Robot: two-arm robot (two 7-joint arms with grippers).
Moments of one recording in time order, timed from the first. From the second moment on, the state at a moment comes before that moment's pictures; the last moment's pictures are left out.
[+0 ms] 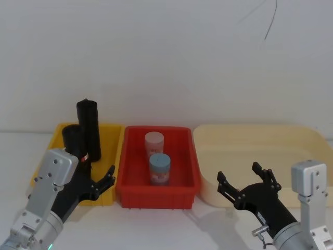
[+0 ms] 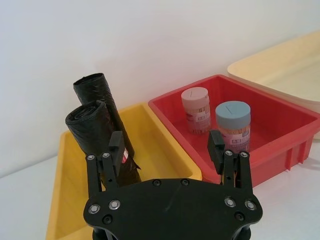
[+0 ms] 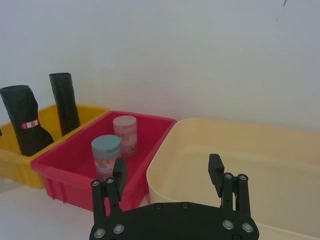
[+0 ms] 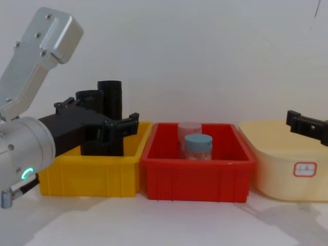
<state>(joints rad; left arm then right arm) -0.24 0.38 0.45 -1.63 -0.20 0.01 -0.01 -0.01 0.34 -0.23 -1.77 0.29 0.03 0.07</state>
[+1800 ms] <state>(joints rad) -0.26 0.36 0.38 -1.53 -0.23 -0.05 -0.02 -0.01 0.34 -0.23 -1.77 0.29 0.03 0.07</state>
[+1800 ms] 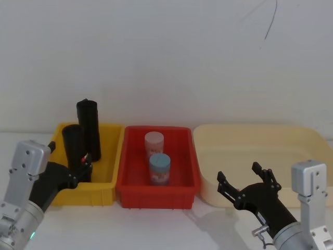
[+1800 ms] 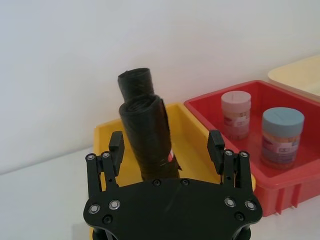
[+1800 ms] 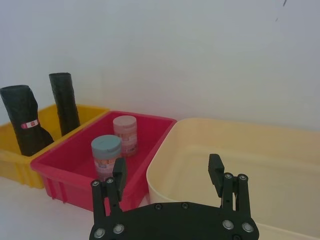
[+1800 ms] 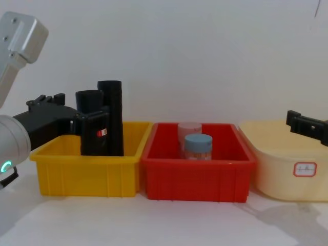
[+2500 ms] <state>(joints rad) -0.33 0.32 0.34 -1.42 -0.27 -0.05 -0.07 -0.01 0.34 -0.23 -1.77 0.29 0.03 0.07</state>
